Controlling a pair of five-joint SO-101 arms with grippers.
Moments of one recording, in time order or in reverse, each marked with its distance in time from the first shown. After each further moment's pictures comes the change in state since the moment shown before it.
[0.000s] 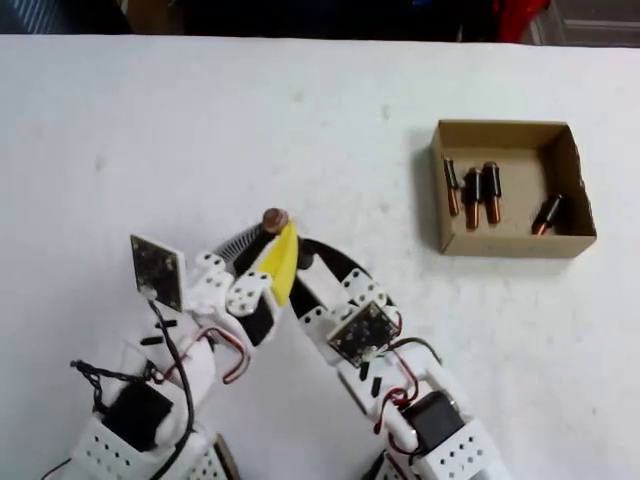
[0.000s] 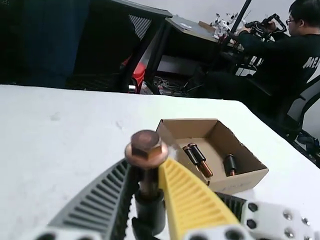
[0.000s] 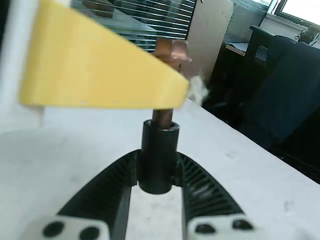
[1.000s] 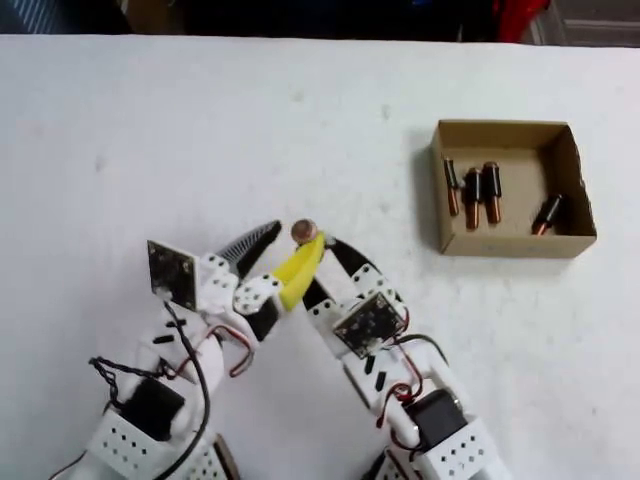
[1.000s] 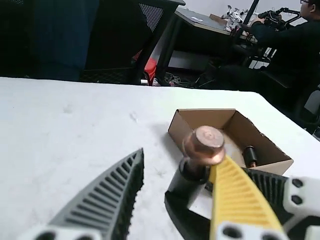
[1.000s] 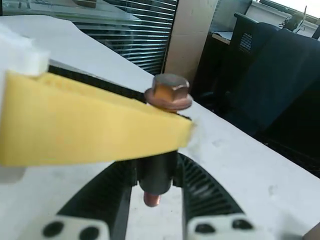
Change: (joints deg) left arm -1.0 -0.2 10.4 -9.8 -2.0; right arm 2.5 0.3 0.0 0.1 -0.1
